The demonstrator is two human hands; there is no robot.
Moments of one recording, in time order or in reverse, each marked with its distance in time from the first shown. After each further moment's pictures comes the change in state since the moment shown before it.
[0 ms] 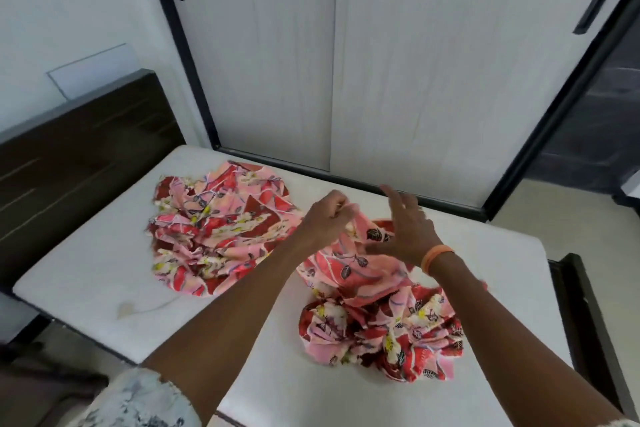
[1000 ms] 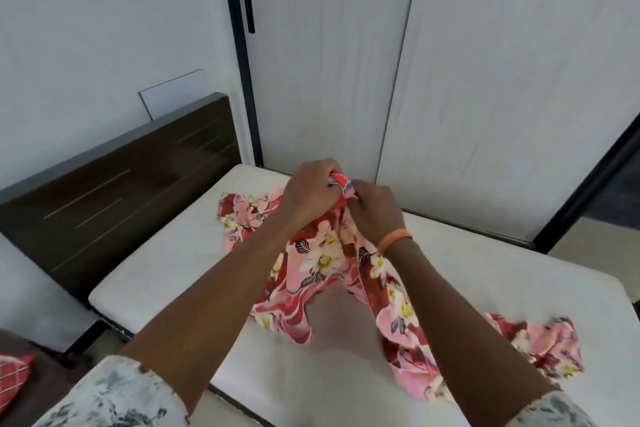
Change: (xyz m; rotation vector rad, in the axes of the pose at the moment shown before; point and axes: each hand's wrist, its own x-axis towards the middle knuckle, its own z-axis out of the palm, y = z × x) left_hand -0.069 -0.054 -0.279 0.453 0.367 0.221; right_hand 0.052 -0.326 0.067 0.284 0.361 -0.291
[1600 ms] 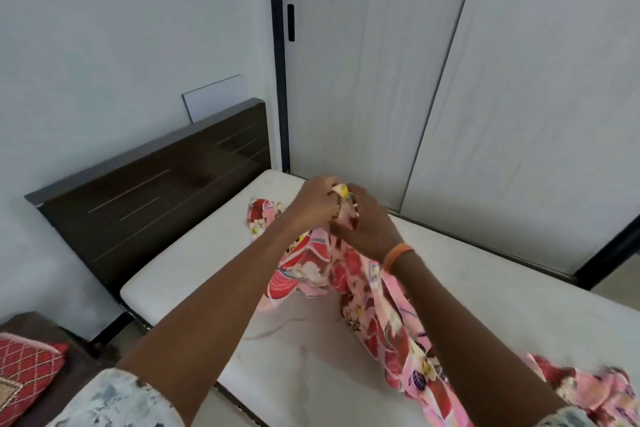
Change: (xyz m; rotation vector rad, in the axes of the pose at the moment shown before) left_hand 0.007 -0.073 -0.049 -0.065 -0.083 -0.230; right_hand 0.031 -0.052 0.061 0.133 -0.240 -0.023
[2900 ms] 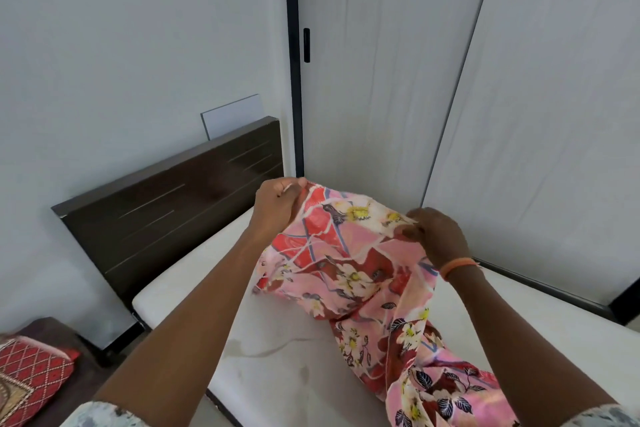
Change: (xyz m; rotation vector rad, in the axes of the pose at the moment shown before) left_hand 0.002 -0.027 -0.024 -0.442 0.307 -0.129; right_hand 0.025 0.128 -0.069 -0.365 0.199 -0.069
